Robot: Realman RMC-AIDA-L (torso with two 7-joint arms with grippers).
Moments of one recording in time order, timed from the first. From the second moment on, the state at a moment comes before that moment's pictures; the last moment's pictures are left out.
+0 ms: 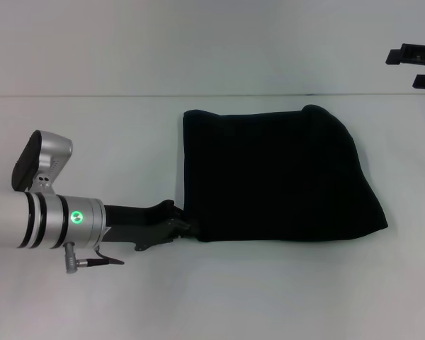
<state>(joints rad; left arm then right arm) -0.72 -2.09 0.72 0.38 2.20 1.17 -2.54 0.77 1.87 -0.61 -0.65 -2.21 -1.11 2.54</state>
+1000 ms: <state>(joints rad) -0.61 -2.07 0.67 0.53 2.20 1.40 -2.49 0.77 1.87 -0.60 -0.65 -2.21 -1.11 2.54</state>
